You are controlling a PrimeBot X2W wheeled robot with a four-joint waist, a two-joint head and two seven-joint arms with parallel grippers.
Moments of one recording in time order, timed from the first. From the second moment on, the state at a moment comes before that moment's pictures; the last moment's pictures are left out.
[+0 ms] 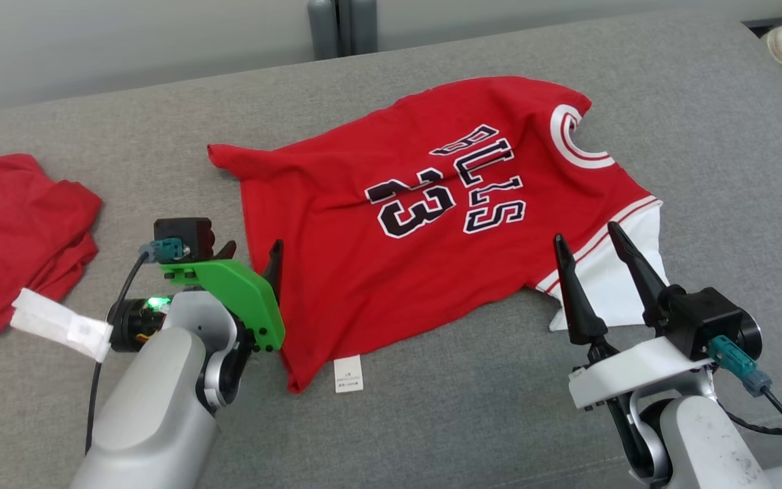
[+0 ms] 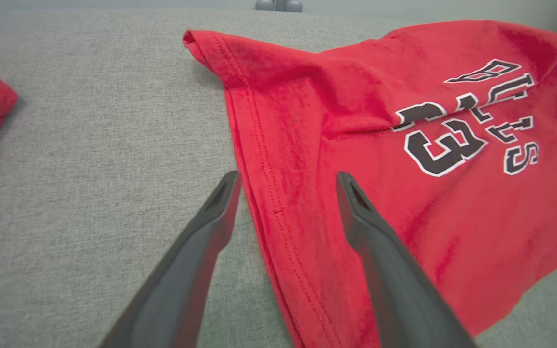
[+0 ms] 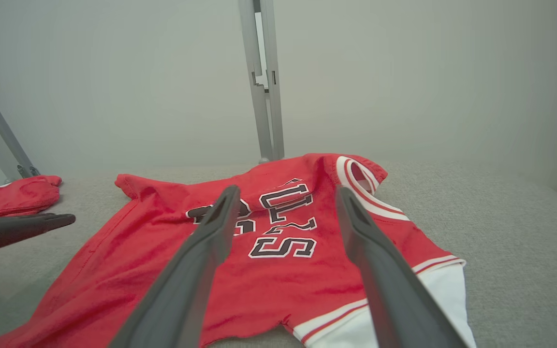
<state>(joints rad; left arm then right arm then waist) -0.52 0.18 -0.44 0.52 -0.61 0.08 0.20 -0.13 -0.05 0.12 0.04 0.13 0.13 -0.17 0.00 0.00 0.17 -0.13</state>
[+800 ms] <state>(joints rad) -0.73 0.14 -0.48 0.91 -0.58 0.06 0.19 -0.16 -0.05 0.14 0.05 0.13 0.13 -0.19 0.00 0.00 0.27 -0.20</state>
